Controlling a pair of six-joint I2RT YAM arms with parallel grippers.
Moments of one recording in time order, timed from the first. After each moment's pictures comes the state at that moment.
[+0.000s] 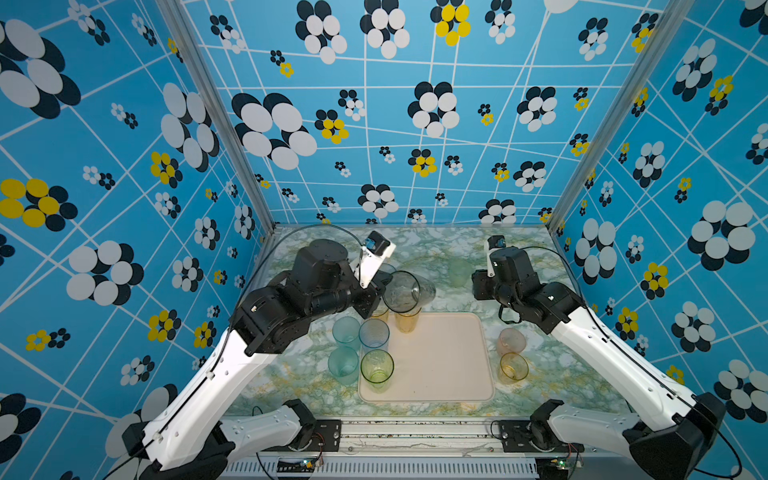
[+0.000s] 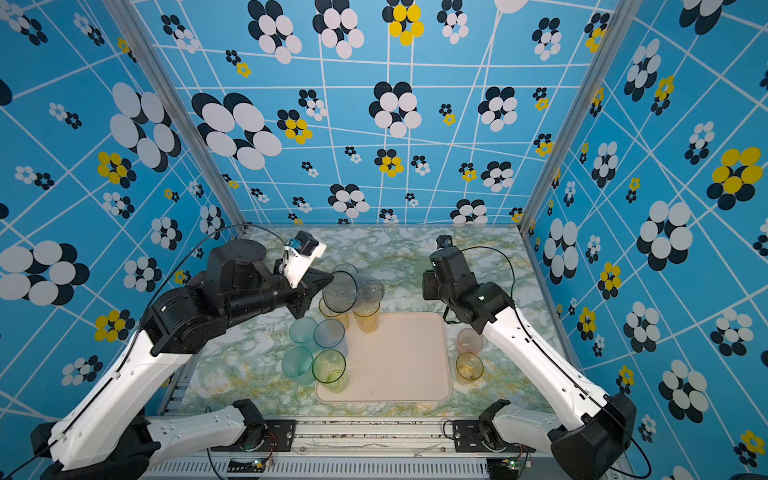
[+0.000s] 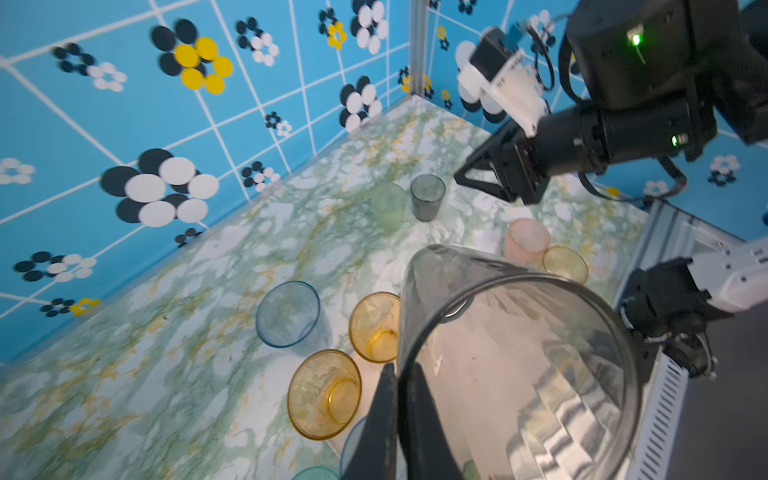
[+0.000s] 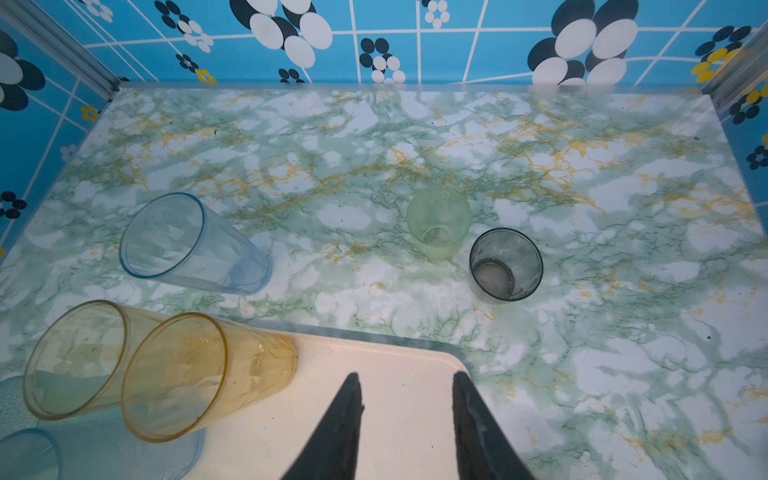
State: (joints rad) left arm -0.83 1.14 1.57 -0.96 0.09 0.05; right arm 0.57 1.18 1.19 -0.70 0.30 0.35
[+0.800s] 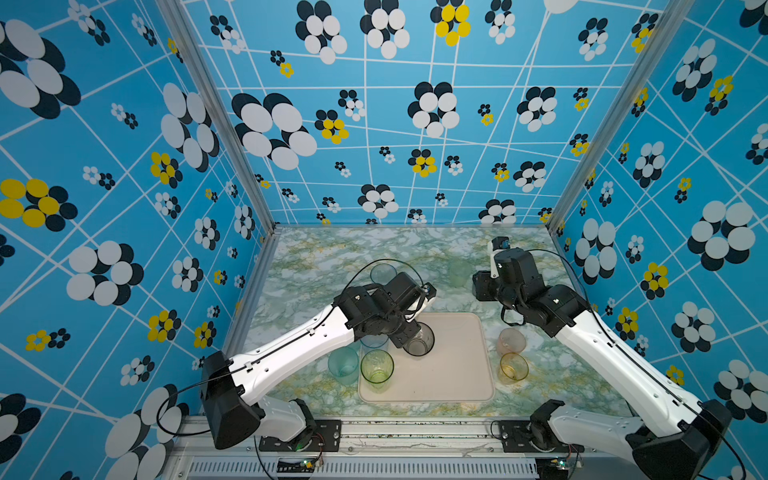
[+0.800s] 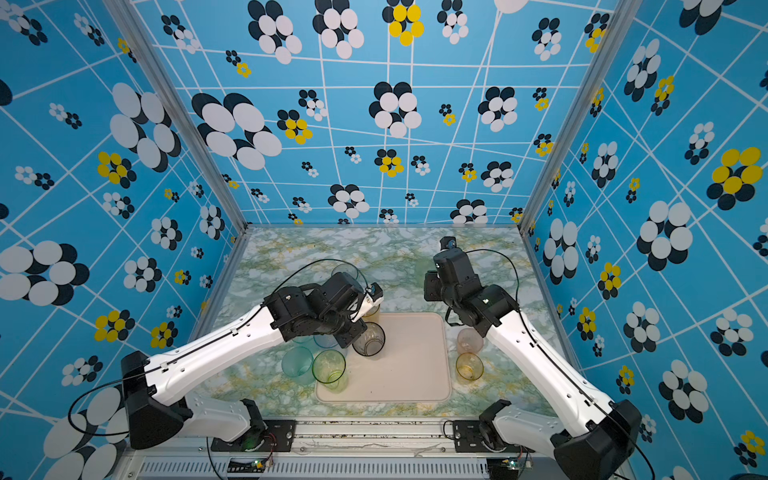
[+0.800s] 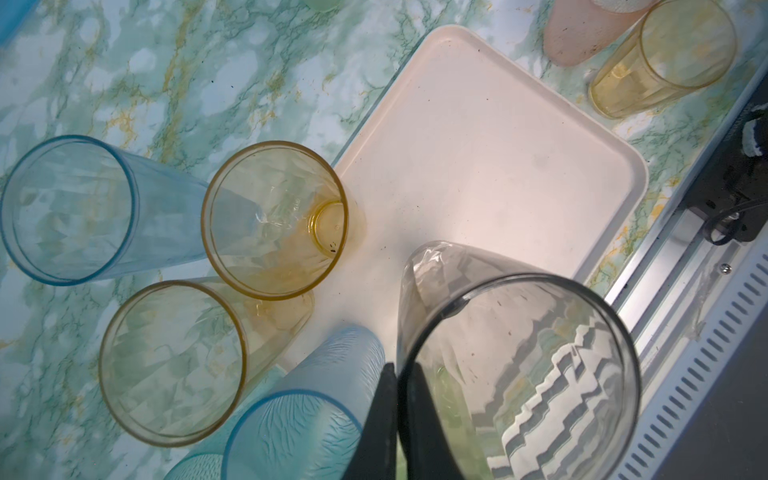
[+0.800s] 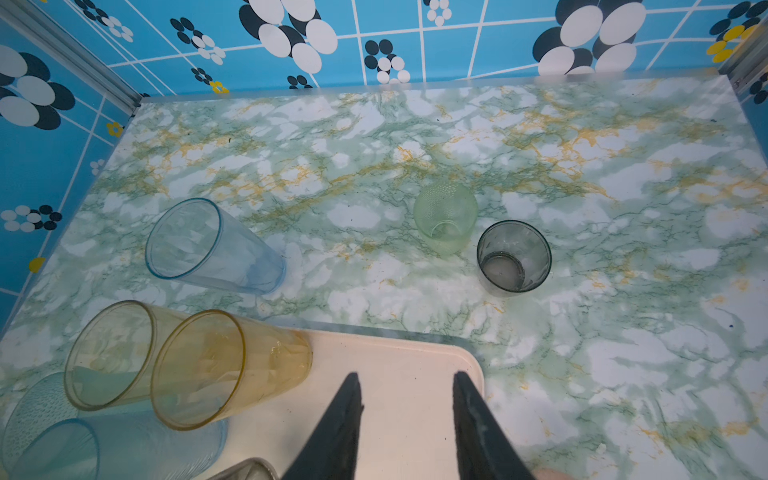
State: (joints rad) left arm -0.91 1.40 1.32 -0.96 -0.02 0.01; right arm 0.56 1.18 1.17 -0.71 0.26 0.38
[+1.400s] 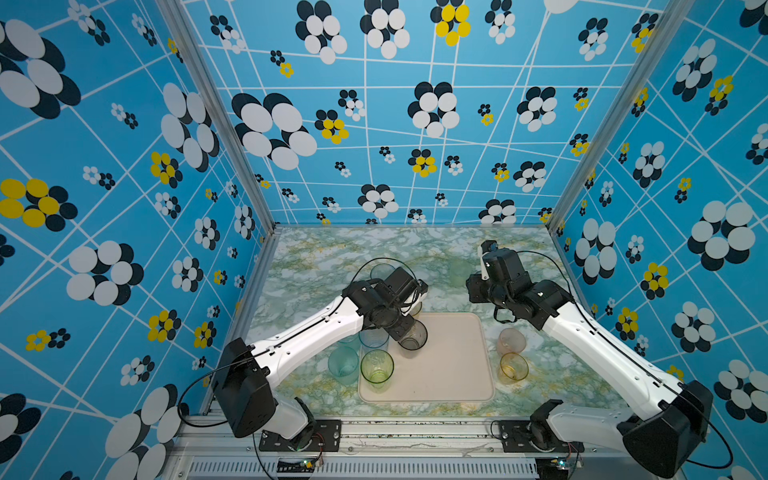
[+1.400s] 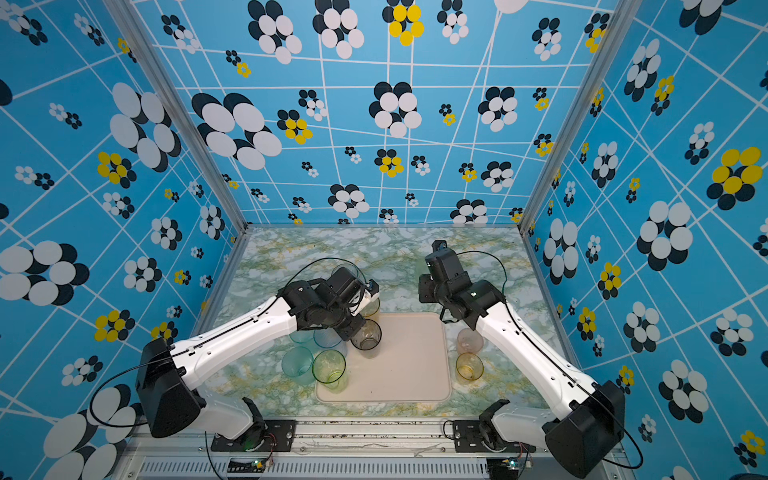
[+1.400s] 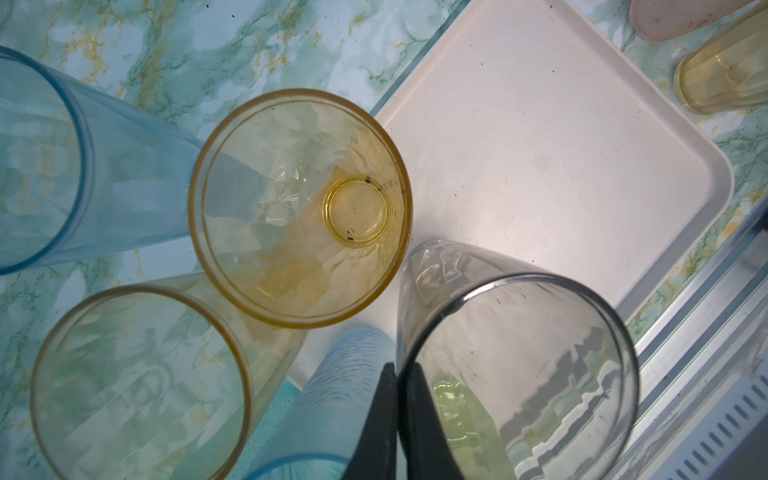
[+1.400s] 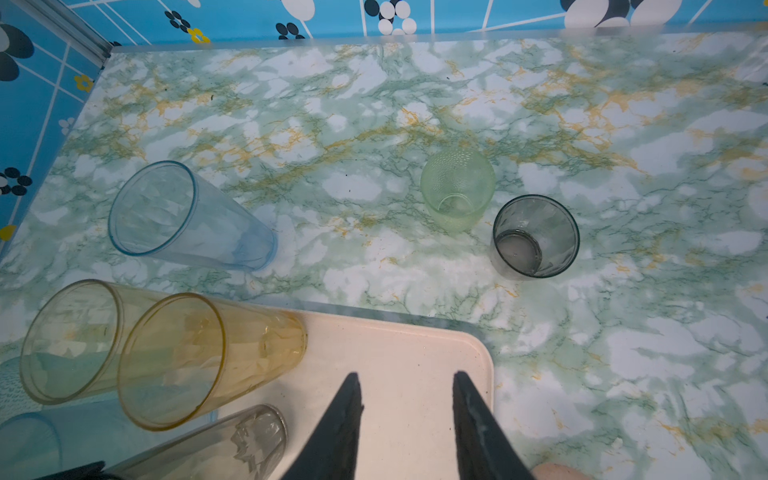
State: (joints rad) left arm -0.83 1.49 1.28 -0.92 0.01 0.00; right arm 0.56 1.26 1.17 -0.70 0.22 0.38
